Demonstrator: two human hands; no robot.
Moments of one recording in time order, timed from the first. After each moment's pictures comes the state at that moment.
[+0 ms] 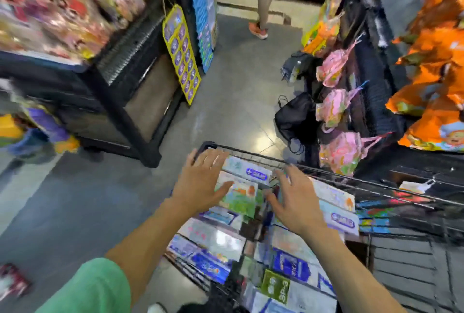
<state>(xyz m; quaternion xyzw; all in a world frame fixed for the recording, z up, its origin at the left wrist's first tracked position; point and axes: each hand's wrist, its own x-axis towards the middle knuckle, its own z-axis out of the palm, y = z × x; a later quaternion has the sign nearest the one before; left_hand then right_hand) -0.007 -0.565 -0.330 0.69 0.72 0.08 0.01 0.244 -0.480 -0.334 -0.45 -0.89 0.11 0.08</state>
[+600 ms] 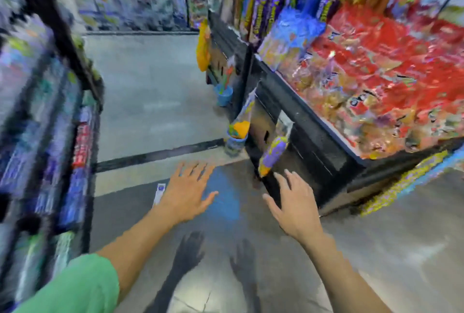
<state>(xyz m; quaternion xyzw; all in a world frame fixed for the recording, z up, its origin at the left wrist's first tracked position) -0.373 -1.048 -0.260 0.27 0.96 0.02 -0.05 -0.305 -0.767 -0.234 -0.01 -0.99 0.05 0.09</state>
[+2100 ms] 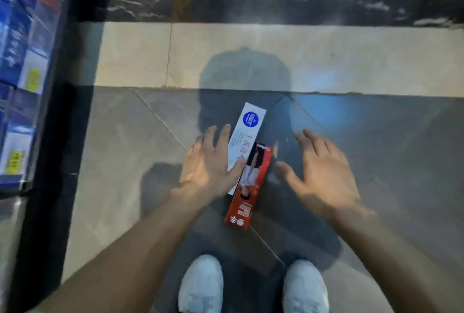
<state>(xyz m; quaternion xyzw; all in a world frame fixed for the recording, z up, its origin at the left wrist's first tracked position) -0.754 -1.308 -1.015 -0.14 0.95 0.17 0.22 -0.806 -1.101 -0.988 0.15 -0.95 0.05 -0.26</state>
